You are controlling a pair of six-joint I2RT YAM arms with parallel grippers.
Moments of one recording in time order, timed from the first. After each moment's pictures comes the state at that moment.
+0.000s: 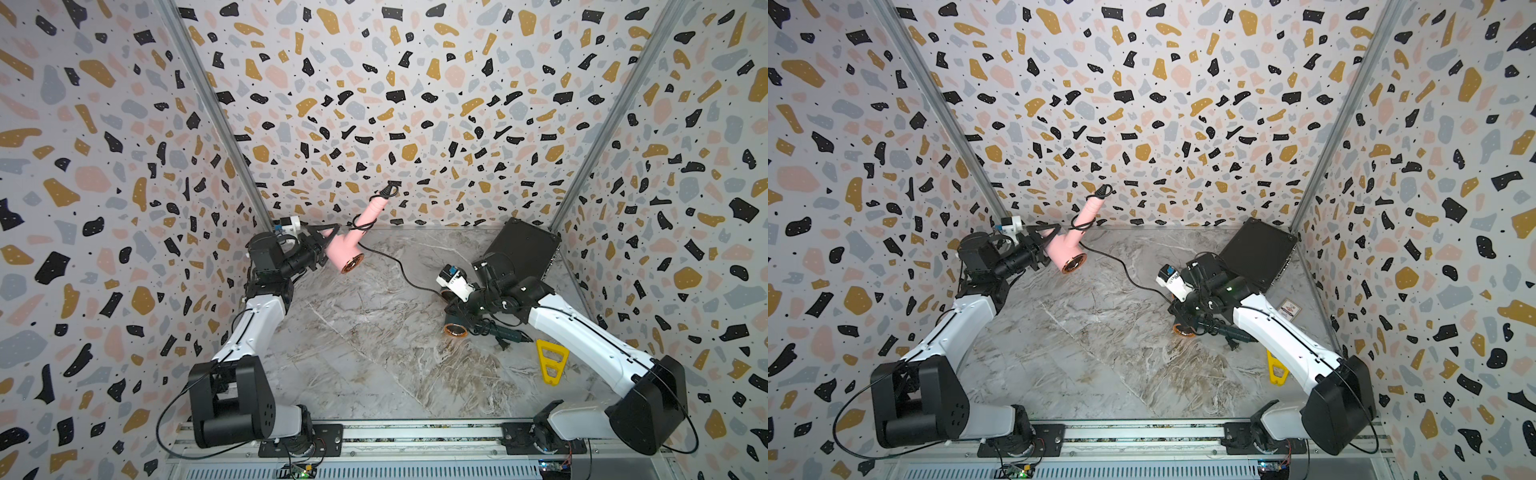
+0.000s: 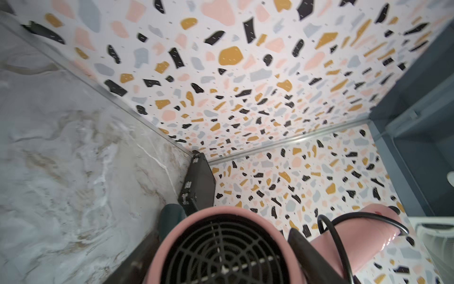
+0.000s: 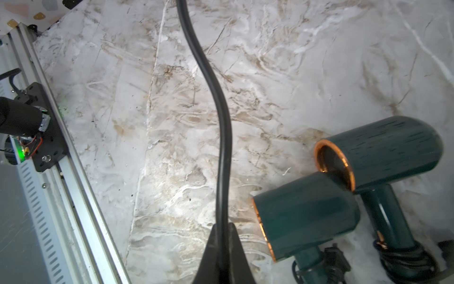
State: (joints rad) left arm 0.13 1.41 0.97 0.30 0.81 -1.17; right arm 0.61 1.33 1.13 -0.74 -0.36 -0.20
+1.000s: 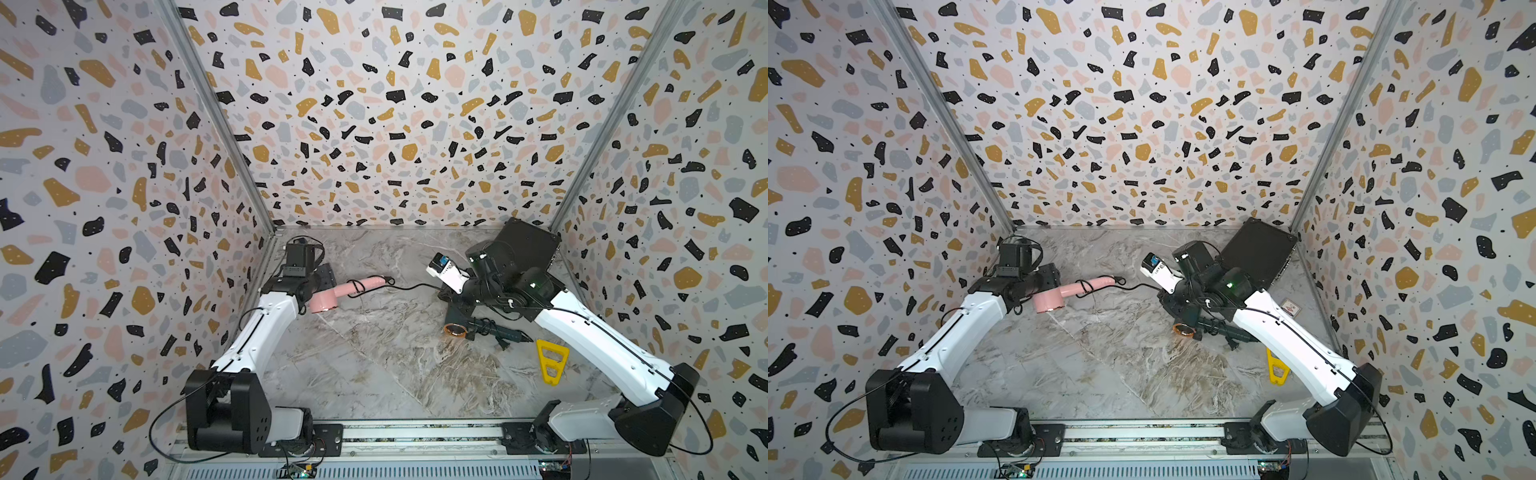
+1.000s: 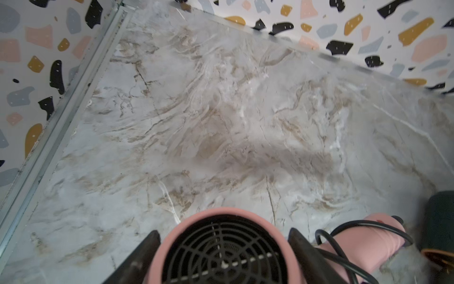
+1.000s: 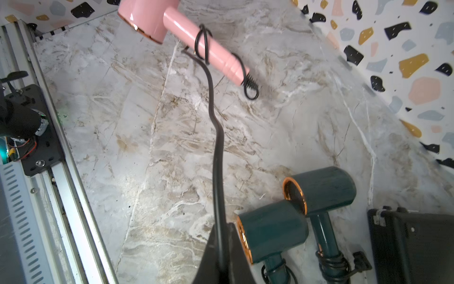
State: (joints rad) left arm -0.09 1.35 1.06 -0.54 -0.06 -0.28; right arm 0.73 1.37 1.45 -0.87 -0.19 -0.29
